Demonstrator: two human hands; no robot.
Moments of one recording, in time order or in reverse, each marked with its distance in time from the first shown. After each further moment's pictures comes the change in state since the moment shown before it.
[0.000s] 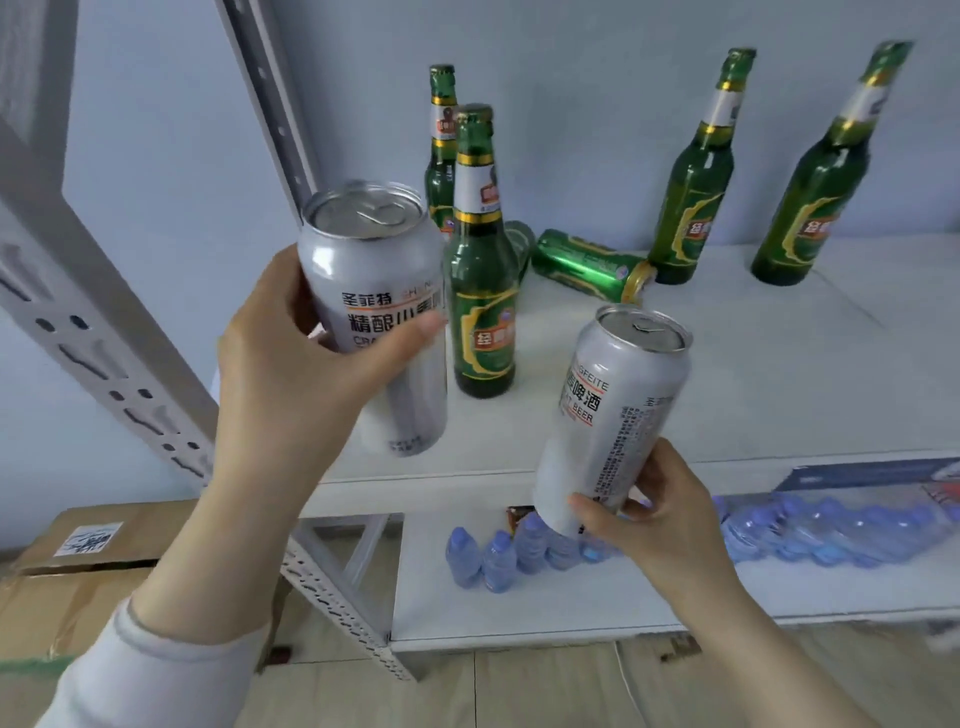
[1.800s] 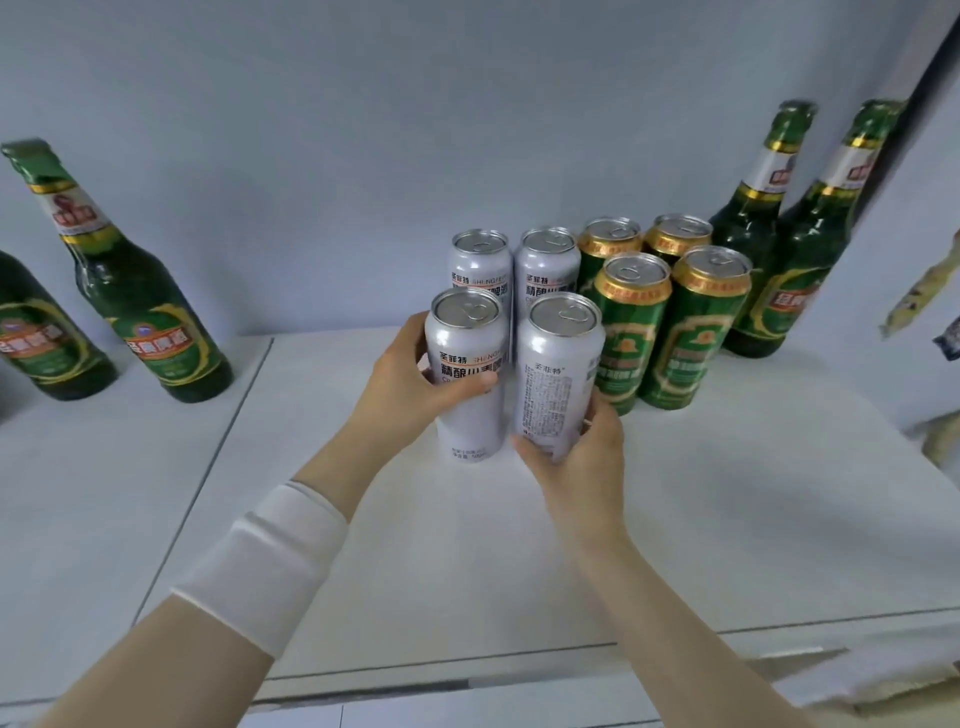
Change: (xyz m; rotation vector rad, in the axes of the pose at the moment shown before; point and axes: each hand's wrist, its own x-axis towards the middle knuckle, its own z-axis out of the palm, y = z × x) left_hand -0.026 0.269 0.767 -0.185 -0.421 -0.116; right_hand 0.289 0.128 -0.676 -0.265 0.300 -0.063
